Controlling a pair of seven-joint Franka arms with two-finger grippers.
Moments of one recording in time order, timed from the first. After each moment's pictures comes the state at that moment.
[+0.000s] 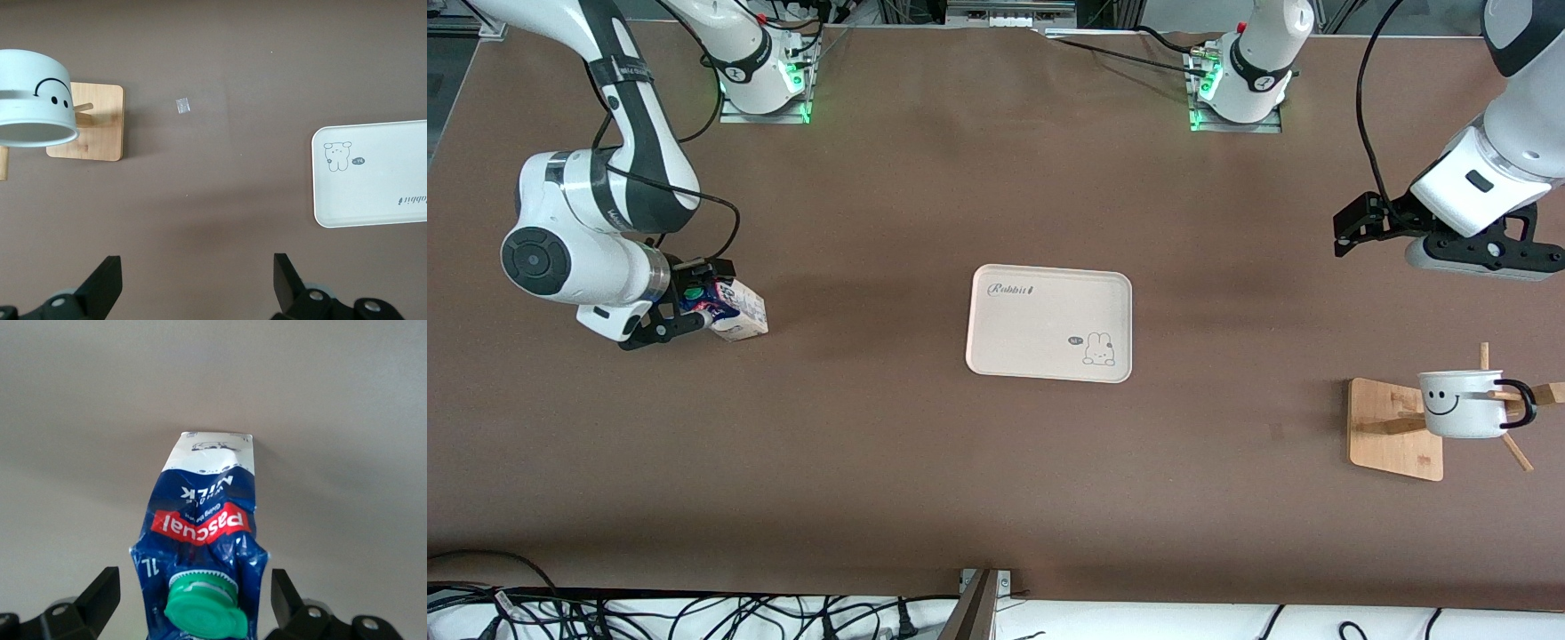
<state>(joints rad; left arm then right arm) 0.04 0.03 -0.15 -1.65 0.01 1.71 0.00 0.08 0.29 0.00 -1.92 -0.02 1.91 -0.21</state>
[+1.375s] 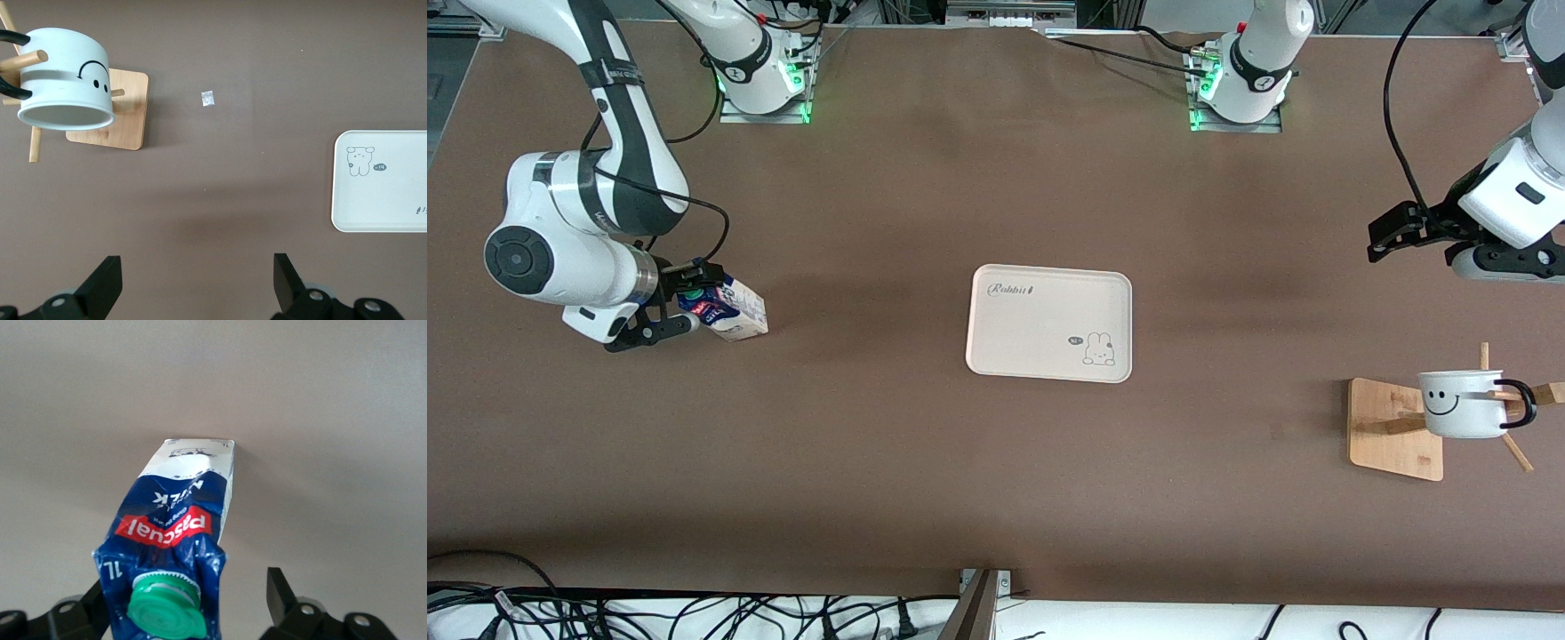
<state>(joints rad) 0.10 0.04 -0.14 -1.65 0.01 1.70 0.00 0.06 0.29 -0.01 -1.91 -0.02 1.94 -0.23</state>
